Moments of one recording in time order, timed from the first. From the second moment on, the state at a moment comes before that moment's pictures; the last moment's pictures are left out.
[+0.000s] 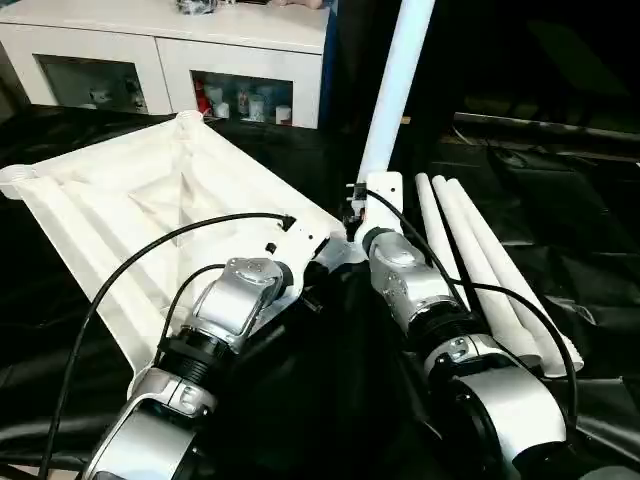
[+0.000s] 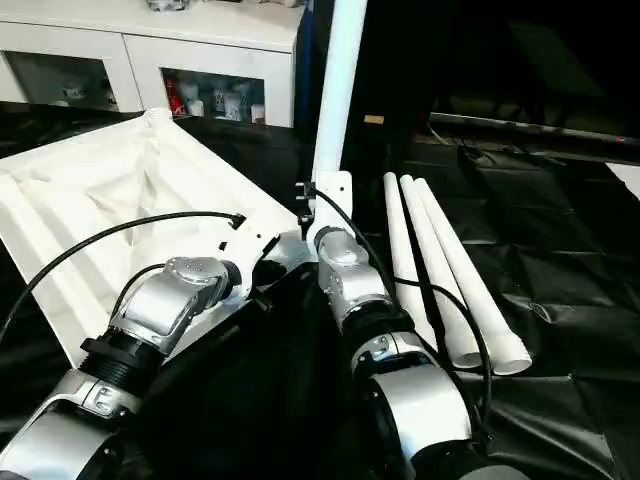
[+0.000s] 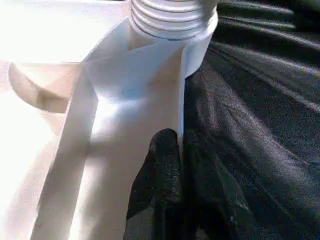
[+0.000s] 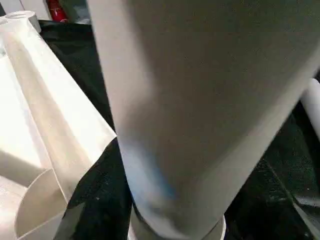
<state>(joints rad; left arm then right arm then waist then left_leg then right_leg) -0.63 0.15 -0.26 0.44 0.02 0.67 -0.49 -0.87 0.11 -0.07 1.03 0.07 0.07 -0.06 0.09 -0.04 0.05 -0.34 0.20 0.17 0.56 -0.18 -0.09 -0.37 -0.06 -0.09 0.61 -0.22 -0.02</state>
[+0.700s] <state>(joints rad) -0.63 0.19 -0.25 0.41 0.02 0.65 -0.51 -0.83 0.10 -0.07 1.00 0.07 0.04 0.12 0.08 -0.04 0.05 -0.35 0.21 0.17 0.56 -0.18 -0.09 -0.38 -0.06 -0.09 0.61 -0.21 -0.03</state>
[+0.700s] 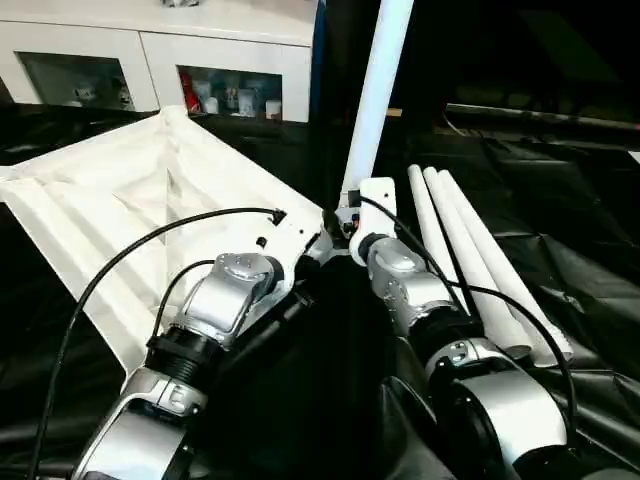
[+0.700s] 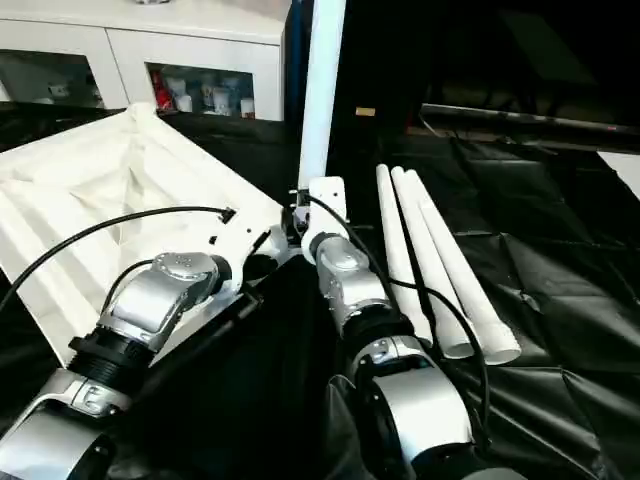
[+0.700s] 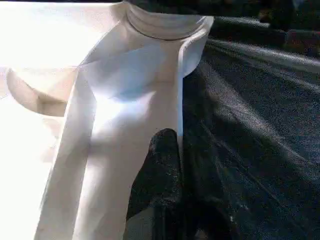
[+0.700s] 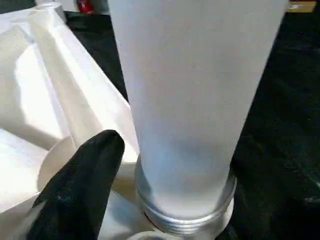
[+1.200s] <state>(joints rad) -0.52 0.40 -0.30 0.27 0.00 0.48 -0.76 -0.55 -0.18 0.11 0.50 0.12 0.14 0.68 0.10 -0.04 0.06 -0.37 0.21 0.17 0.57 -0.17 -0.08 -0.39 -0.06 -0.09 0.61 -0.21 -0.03</state>
